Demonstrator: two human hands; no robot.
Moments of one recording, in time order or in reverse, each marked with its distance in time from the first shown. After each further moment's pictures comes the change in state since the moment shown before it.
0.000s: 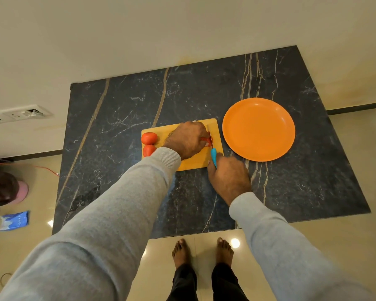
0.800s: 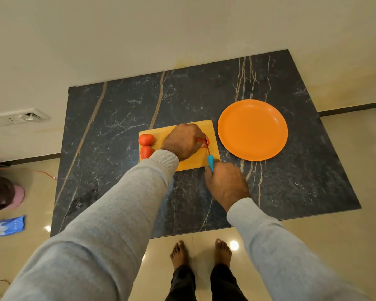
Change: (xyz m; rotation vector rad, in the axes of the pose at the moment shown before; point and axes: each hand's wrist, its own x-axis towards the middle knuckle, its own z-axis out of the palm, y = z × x) left_hand -0.005 0.004 -0.001 -0.037 -0.007 -0.081; right_hand -0.016 0.002 0.005 0.024 -0.002 0.061
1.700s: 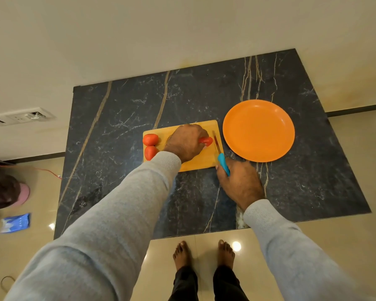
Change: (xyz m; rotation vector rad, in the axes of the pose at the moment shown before) left_hand -0.004 0.002 -0.002 0.011 0.009 -0.057; right_hand 0.005 0.033 0.000 0.162 0.144 -0.129
